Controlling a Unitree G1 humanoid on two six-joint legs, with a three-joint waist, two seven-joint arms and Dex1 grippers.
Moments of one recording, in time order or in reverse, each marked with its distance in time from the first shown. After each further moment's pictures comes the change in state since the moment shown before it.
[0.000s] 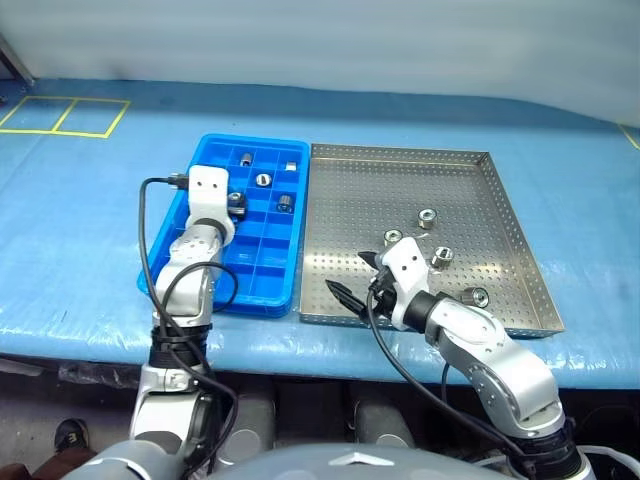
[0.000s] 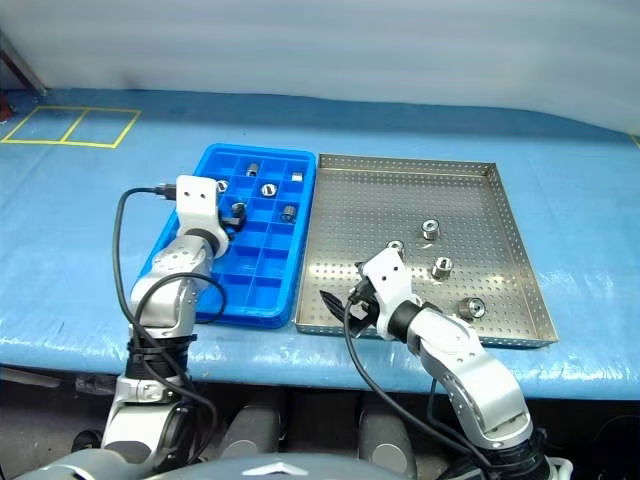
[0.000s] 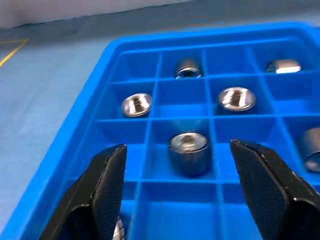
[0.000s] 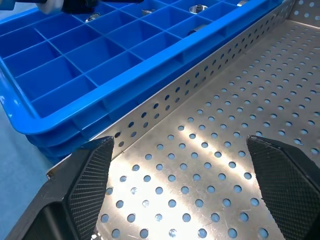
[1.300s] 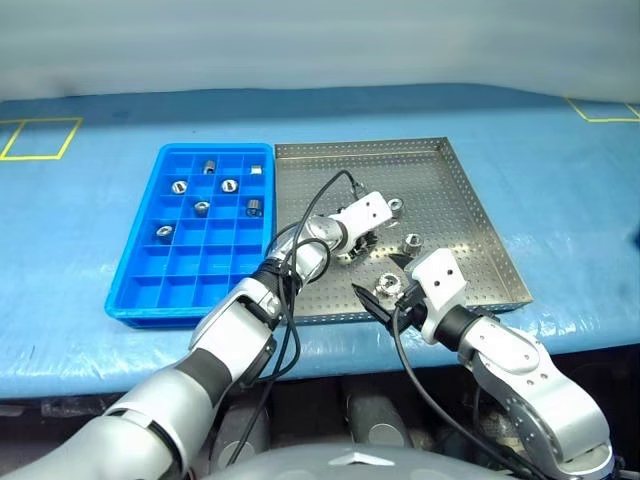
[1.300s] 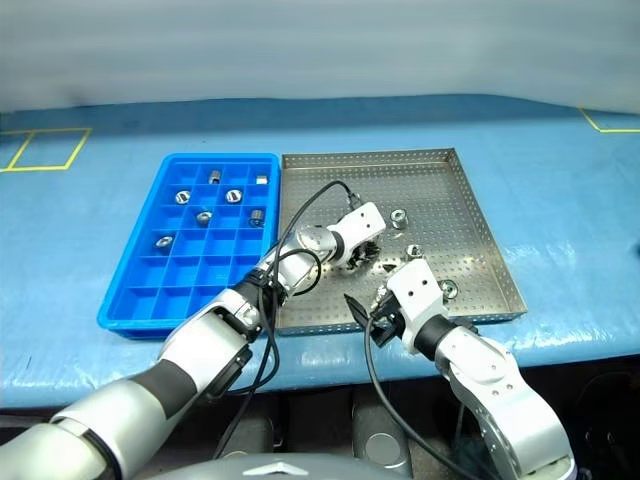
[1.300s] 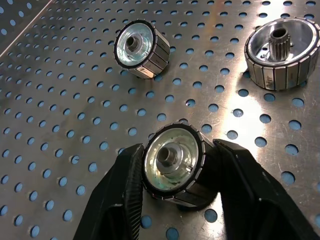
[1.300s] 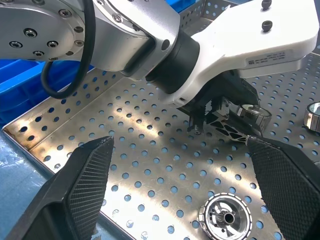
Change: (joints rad) left arm -0.518 -0.196 -0.451 1.052 0.197 -0.454 -0.376; right arm 0.145 -0.081 -0.086 -0.188 -0.020 0.000 -0.042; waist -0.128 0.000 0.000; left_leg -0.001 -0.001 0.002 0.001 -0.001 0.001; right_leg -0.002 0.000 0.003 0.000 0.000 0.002
